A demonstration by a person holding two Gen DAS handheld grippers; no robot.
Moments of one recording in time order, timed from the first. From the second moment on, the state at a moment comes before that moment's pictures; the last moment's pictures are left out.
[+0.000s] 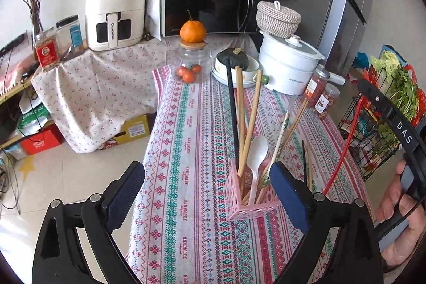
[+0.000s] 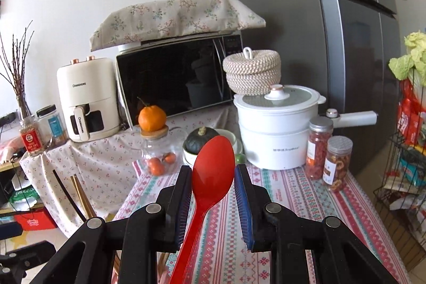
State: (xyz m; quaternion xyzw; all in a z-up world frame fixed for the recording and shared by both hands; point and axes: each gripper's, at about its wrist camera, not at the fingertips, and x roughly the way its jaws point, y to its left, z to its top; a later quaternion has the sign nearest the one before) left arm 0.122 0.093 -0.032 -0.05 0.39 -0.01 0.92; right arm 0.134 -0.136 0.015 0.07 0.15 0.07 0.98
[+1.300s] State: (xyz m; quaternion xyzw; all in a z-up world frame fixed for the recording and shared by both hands) left arm 0.114 0.103 -0.038 -0.04 0.40 0.01 0.91; right arm 0.121 -0.144 0.007 0.03 0.18 0.08 0.98
